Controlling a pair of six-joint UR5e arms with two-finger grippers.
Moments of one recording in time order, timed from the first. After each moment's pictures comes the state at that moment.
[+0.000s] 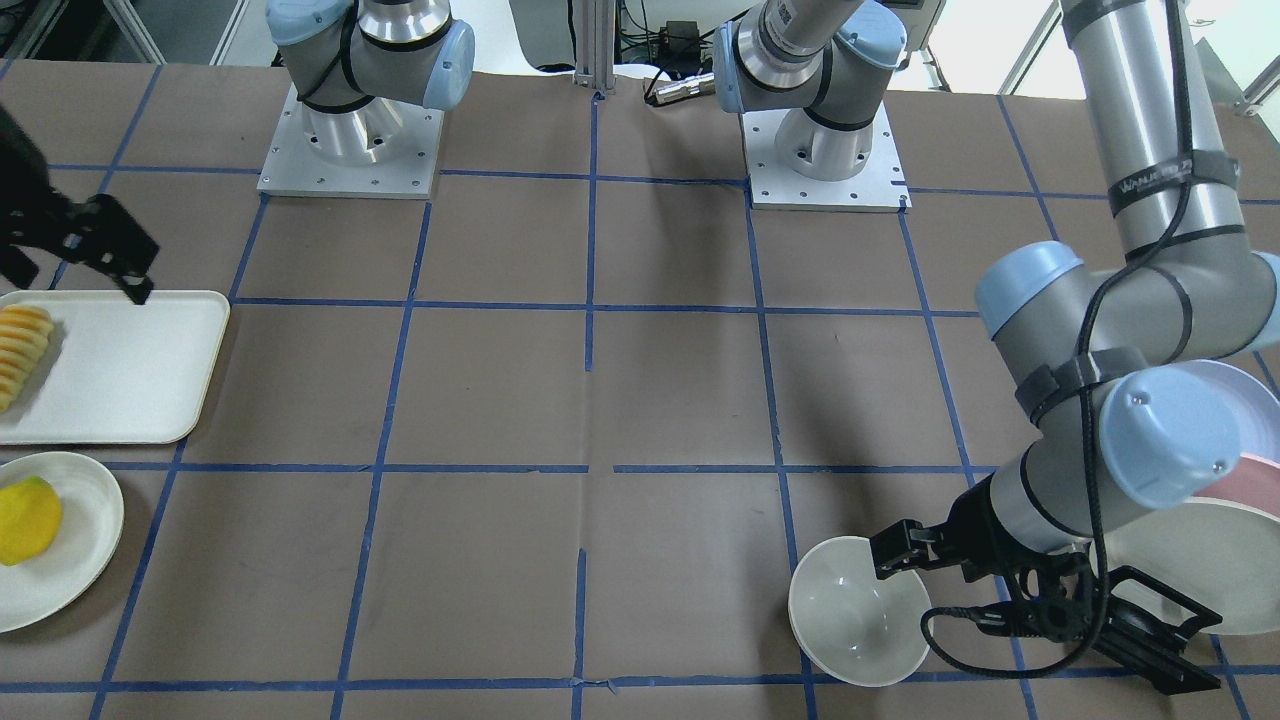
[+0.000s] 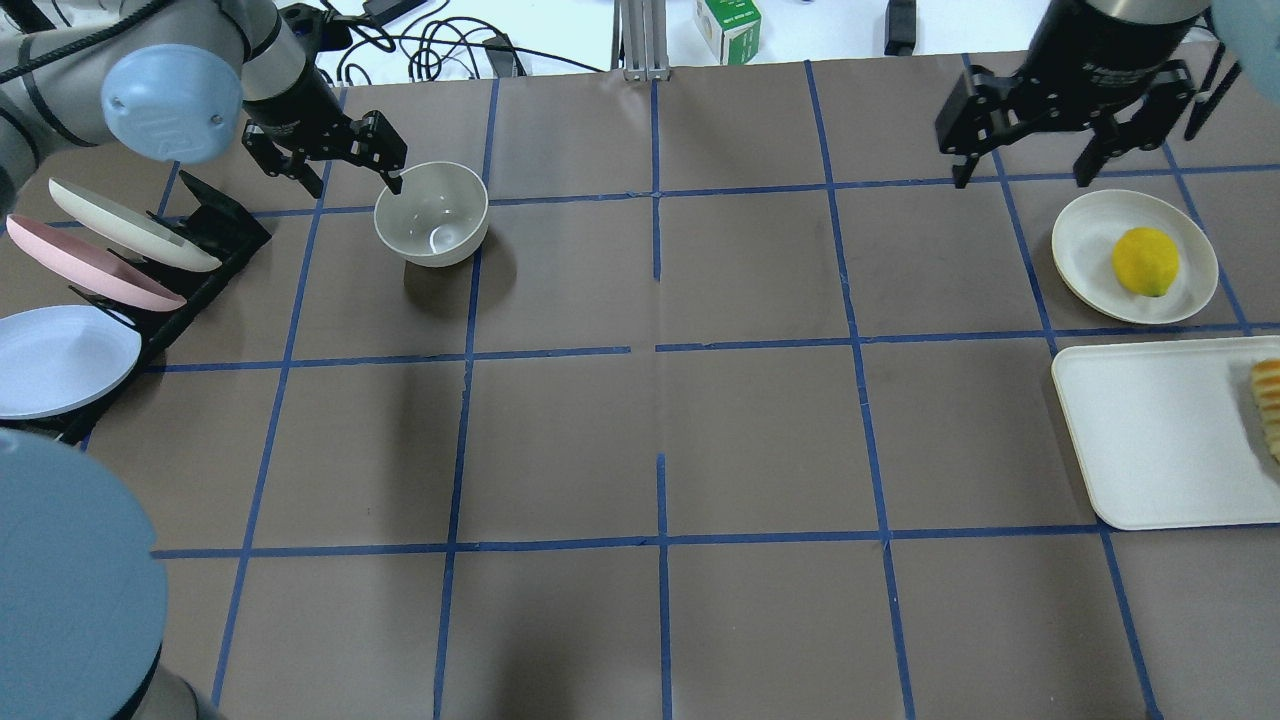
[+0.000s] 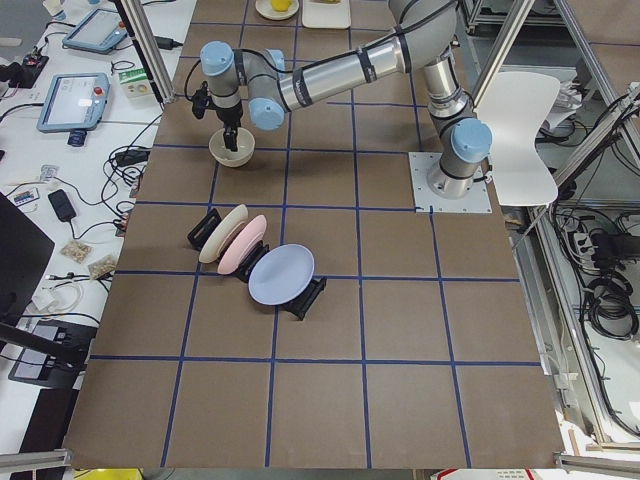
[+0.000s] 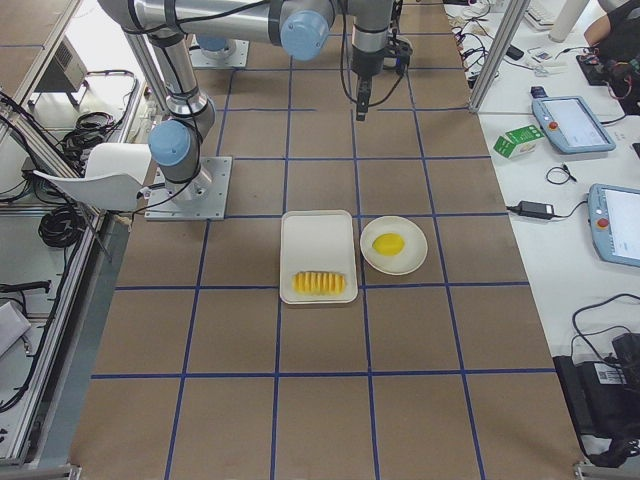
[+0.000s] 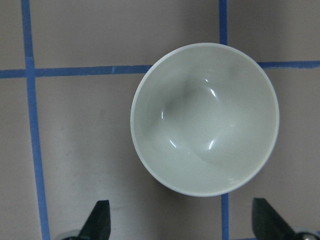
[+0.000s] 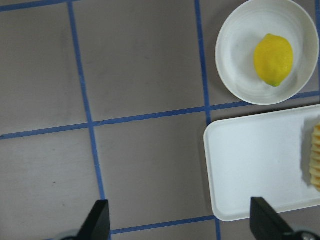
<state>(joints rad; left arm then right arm) -1.40 -2.14 -1.39 -1.15 1.46 0.19 1.25 -1.49 1.48 -1.59 -1.61 -0.20</state>
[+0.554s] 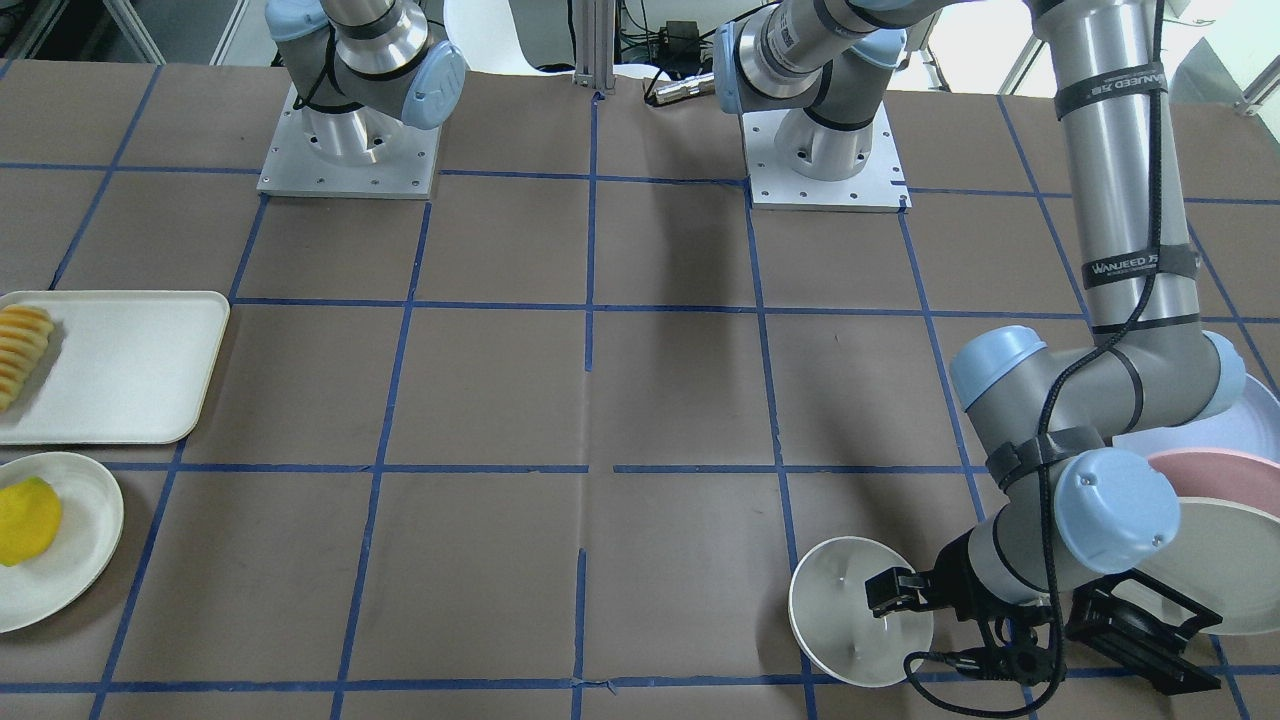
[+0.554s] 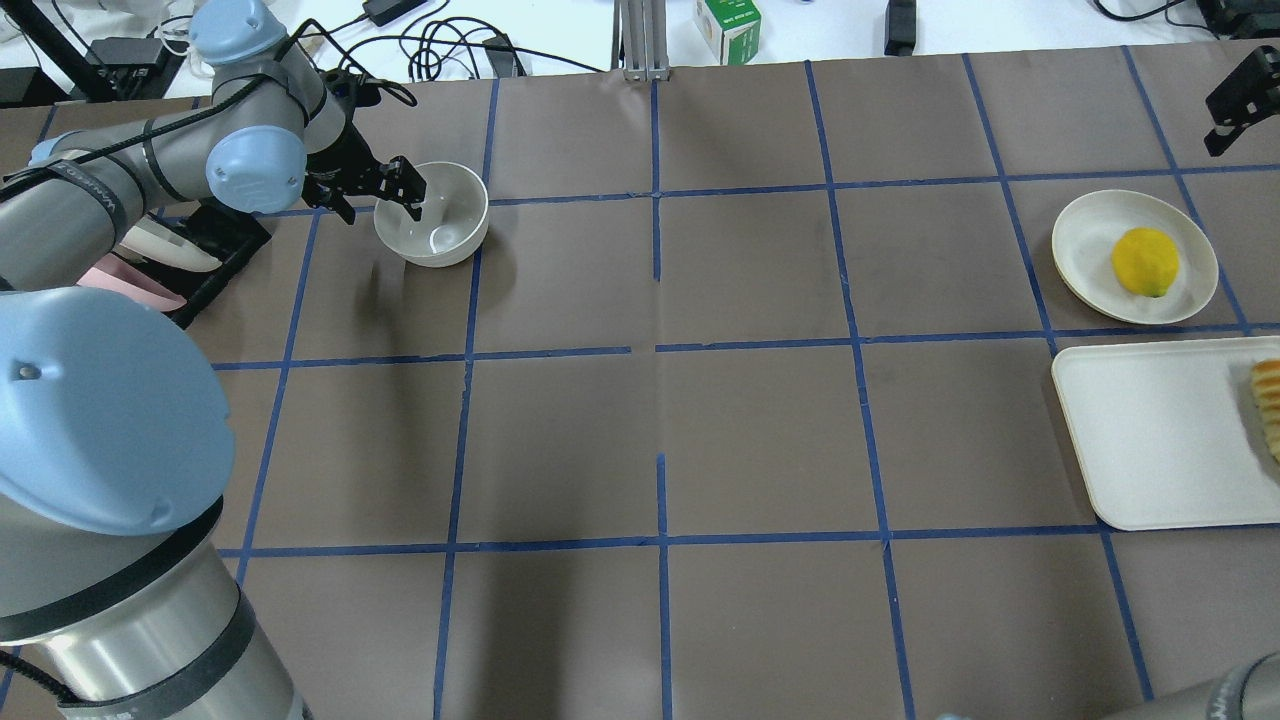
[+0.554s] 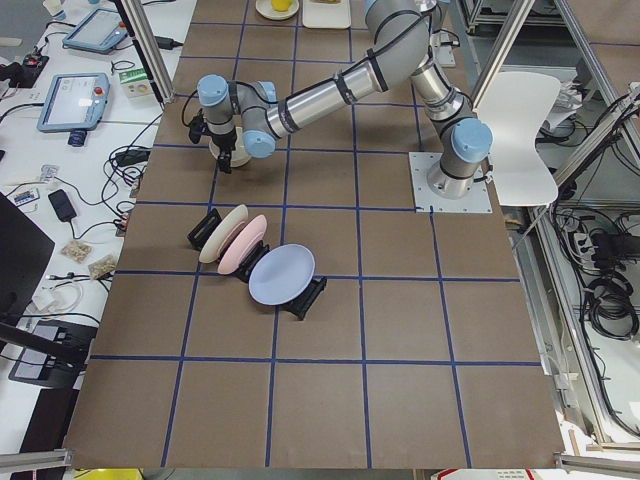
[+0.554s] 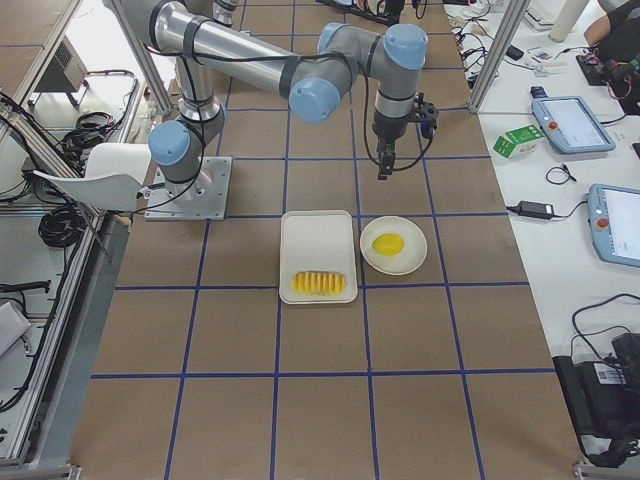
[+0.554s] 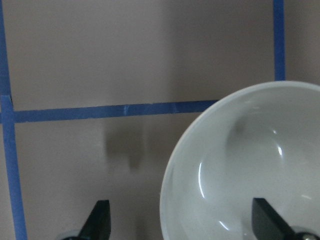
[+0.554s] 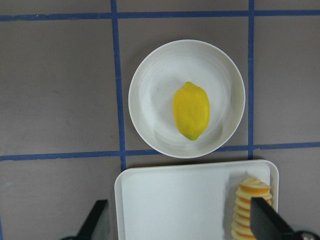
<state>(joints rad) -1.40 -2.24 -1.40 -1.04 1.50 0.21 1.07 -1.30 1.37 -1.69 -1.61 -0.50</state>
